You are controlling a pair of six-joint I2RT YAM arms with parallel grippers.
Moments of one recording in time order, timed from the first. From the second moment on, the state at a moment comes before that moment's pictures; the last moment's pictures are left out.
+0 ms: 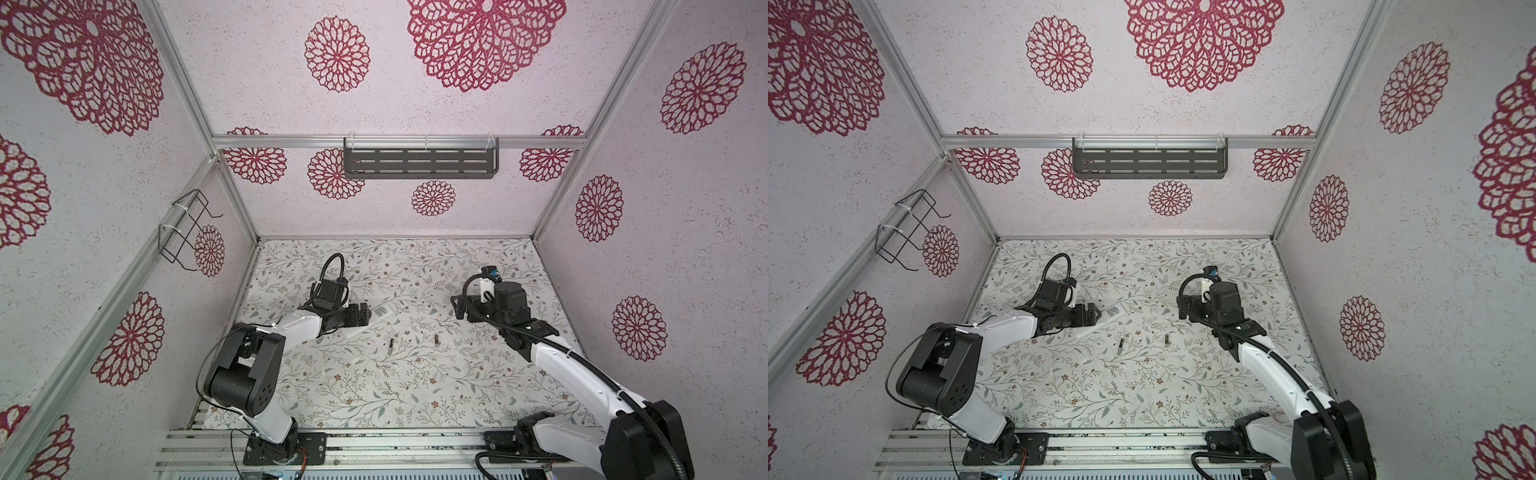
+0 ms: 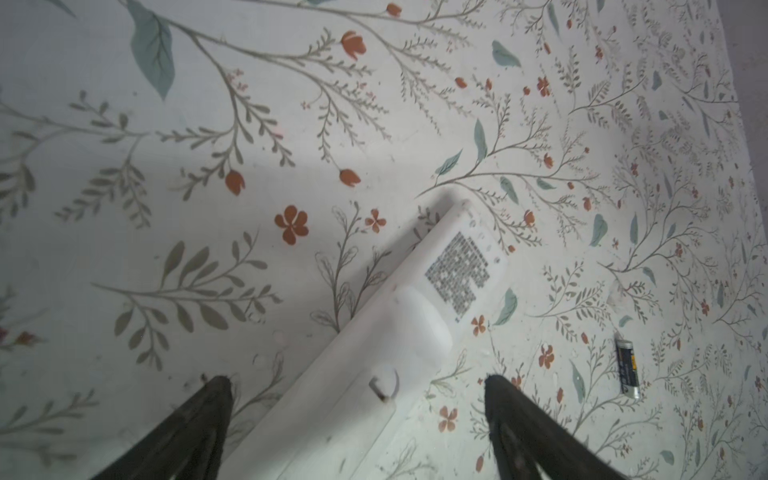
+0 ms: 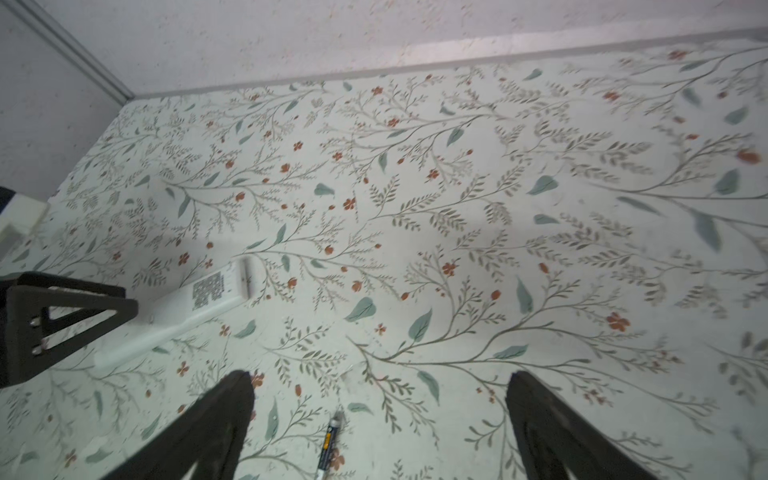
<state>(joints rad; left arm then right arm) -0.34 1.65 0.82 -0.10 0.21 -0.39 0.37 1.20 0.75 -0.17 -0.08 0.28</state>
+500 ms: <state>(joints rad) -0.40 1.48 0.65 -0.04 0.31 -0.47 0.57 1.74 1.09 -0.20 -0.22 0.45</state>
